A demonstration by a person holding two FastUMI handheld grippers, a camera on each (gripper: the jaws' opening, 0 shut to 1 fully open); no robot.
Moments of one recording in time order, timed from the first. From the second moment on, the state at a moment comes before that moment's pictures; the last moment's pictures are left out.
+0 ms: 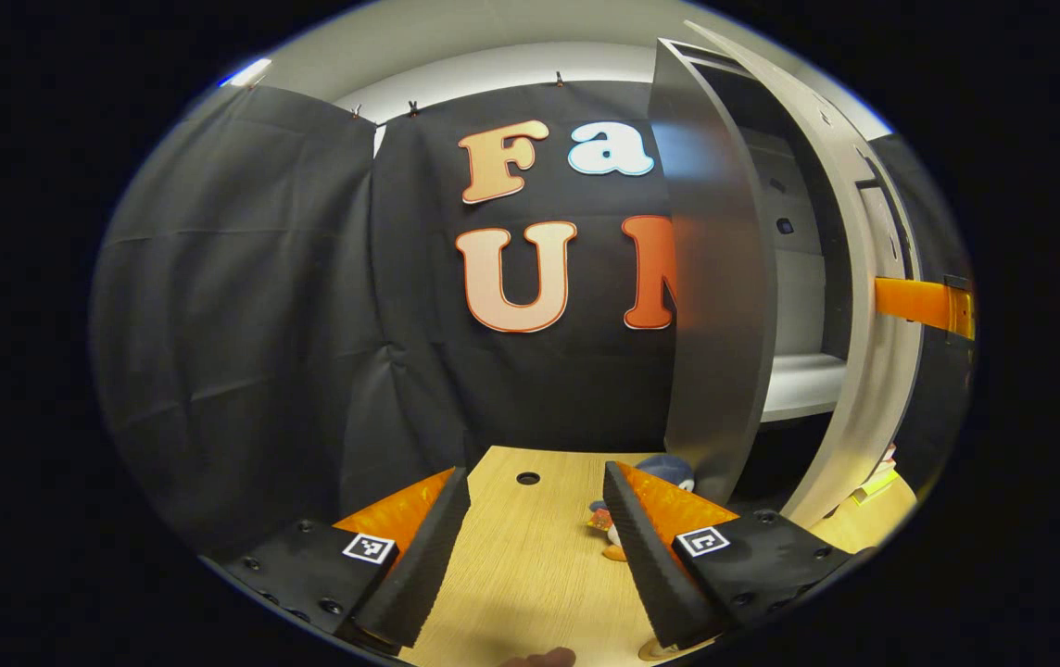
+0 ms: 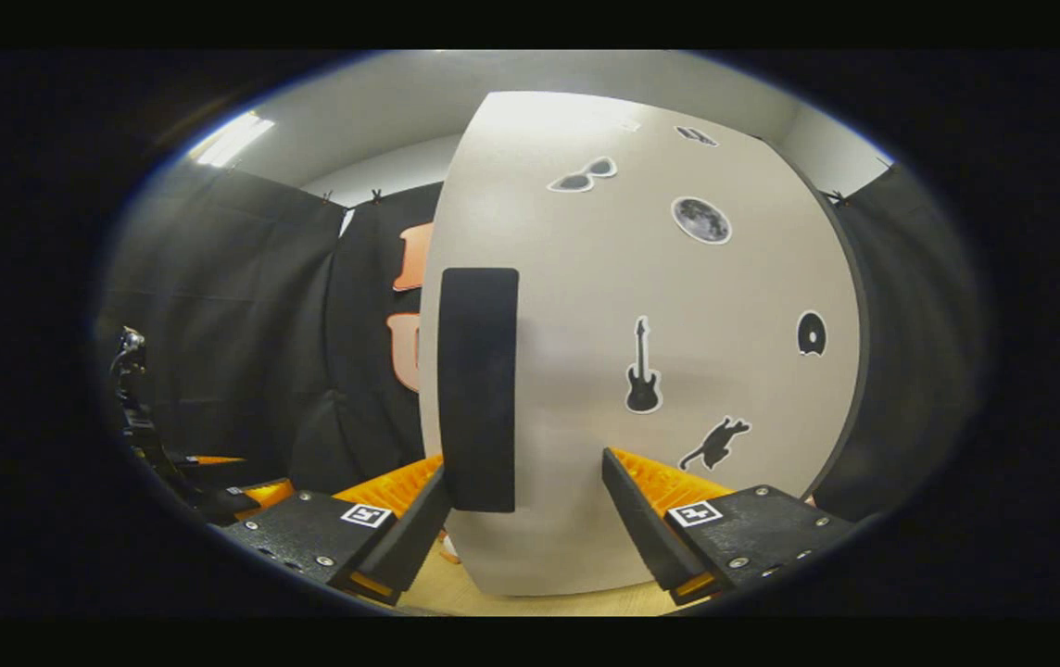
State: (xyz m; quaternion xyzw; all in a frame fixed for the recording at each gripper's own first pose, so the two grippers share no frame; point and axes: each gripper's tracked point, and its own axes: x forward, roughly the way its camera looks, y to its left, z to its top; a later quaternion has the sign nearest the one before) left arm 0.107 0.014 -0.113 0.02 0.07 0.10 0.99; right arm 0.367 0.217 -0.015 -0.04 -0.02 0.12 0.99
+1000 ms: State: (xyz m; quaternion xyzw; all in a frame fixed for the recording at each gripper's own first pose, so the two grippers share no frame) left arm 0.122 -0.011 -0.117 -0.01 0.08 0.06 0.99; right arm 0.390 0.220 -0.027 -0.05 -0.02 0.04 1.00
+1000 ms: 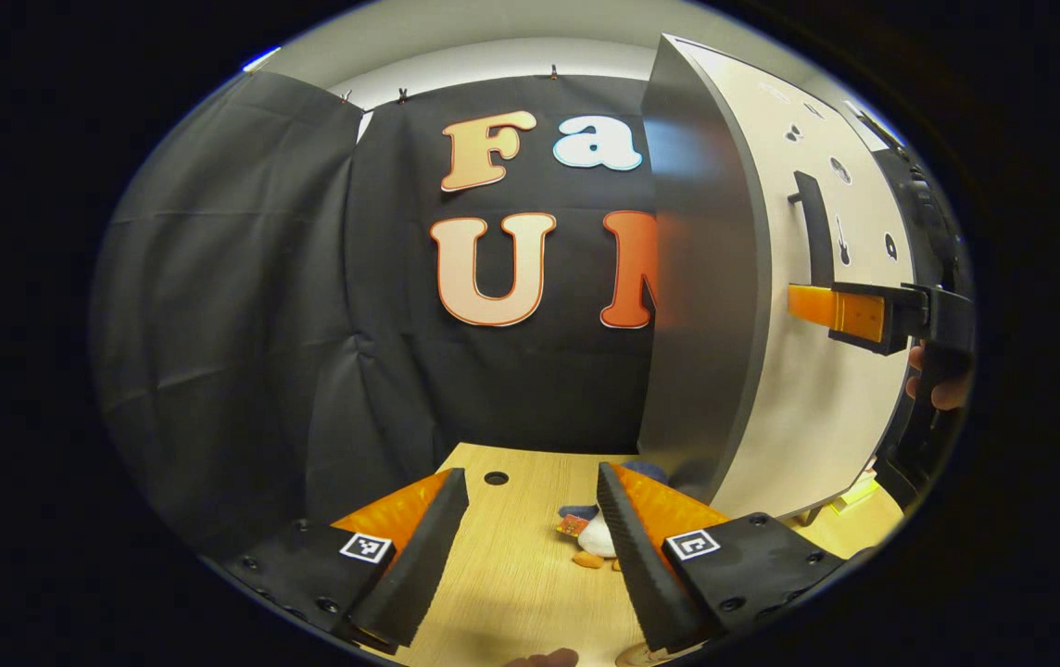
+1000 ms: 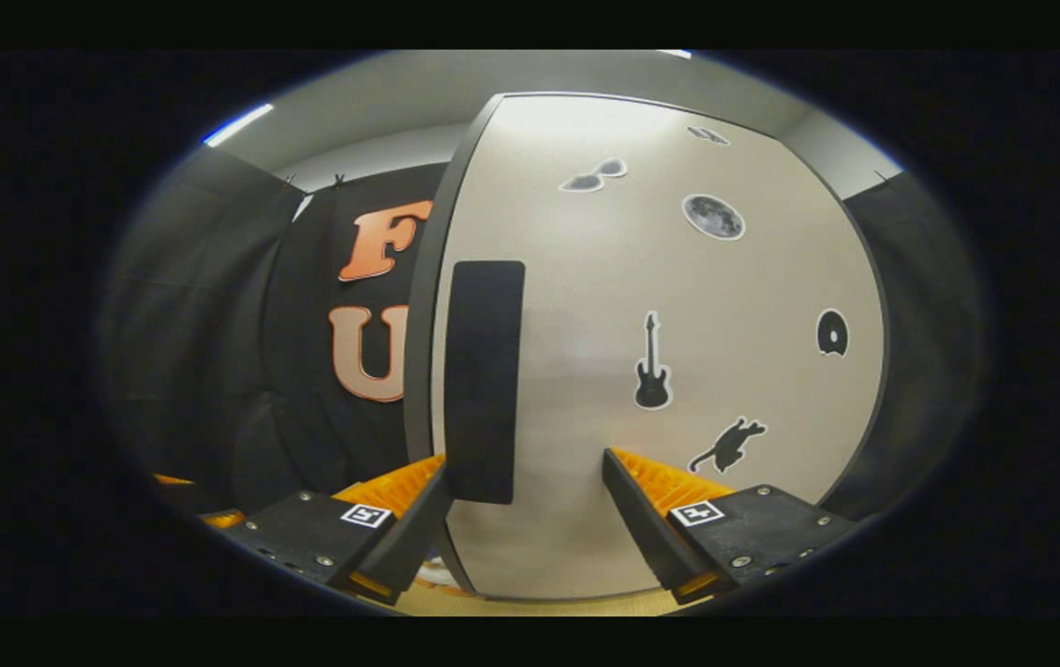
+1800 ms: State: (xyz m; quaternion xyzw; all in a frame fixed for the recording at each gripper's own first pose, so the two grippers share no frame) left arm 0.006 -0.105 -0.026 0.01 0.03 0.03 1.00; right arm 0.176 0.121 -0.030 -0.03 0.01 0.02 1.00
